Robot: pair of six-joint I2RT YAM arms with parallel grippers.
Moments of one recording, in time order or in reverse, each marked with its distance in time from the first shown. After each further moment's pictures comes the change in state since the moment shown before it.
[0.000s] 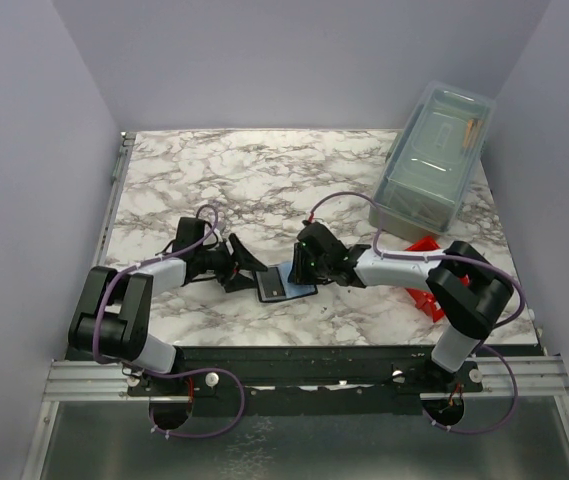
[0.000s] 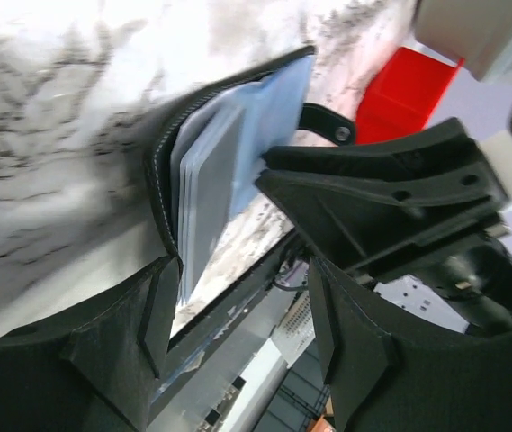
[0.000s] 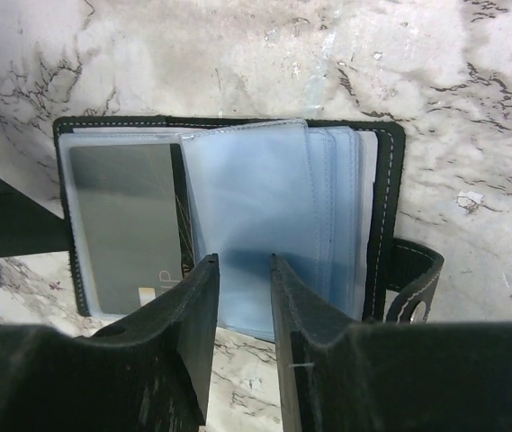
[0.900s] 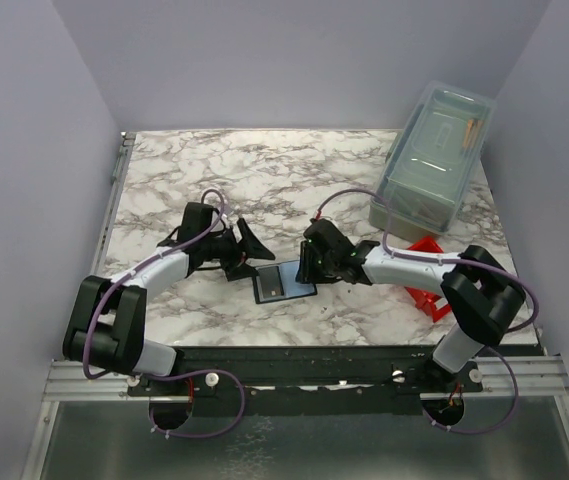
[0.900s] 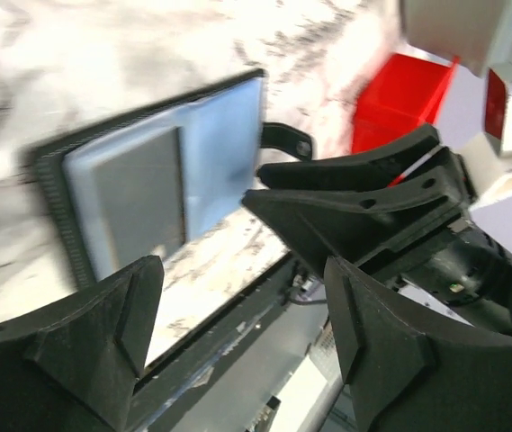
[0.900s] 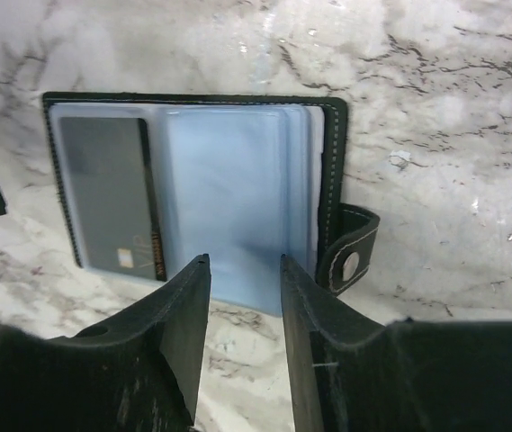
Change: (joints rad) left arm -0.081 -0.079 0.154 -0.120 -0.078 0.043; right arm -0.027 -0.095 -0.005 -0.115 0.006 -0.002
